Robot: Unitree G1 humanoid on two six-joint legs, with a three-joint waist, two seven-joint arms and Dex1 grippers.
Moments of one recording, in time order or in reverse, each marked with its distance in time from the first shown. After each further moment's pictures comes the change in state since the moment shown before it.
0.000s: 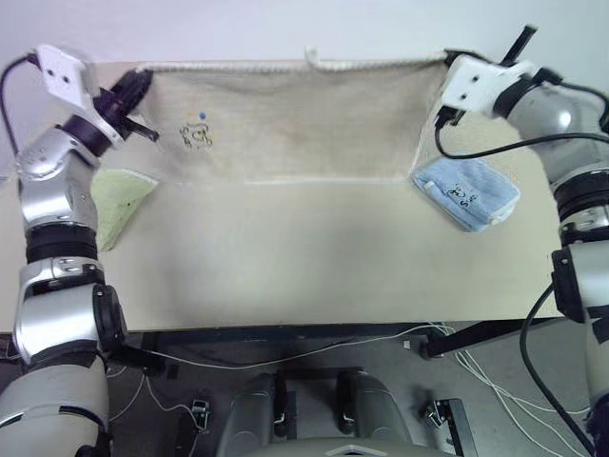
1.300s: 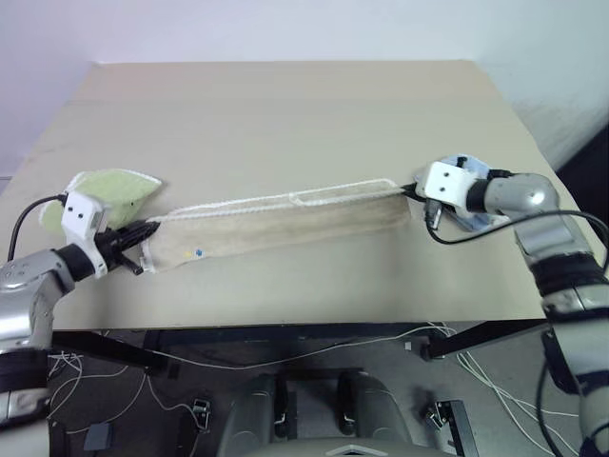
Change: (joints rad) left arm 0.649 0.081 -0.006 -0.460 -0.022 0.357 -0.063; right arm 0.351 0.094 0.031 -0.263 0.217 0.324 0.505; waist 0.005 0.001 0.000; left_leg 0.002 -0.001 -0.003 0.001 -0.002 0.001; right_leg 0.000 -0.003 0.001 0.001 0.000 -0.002
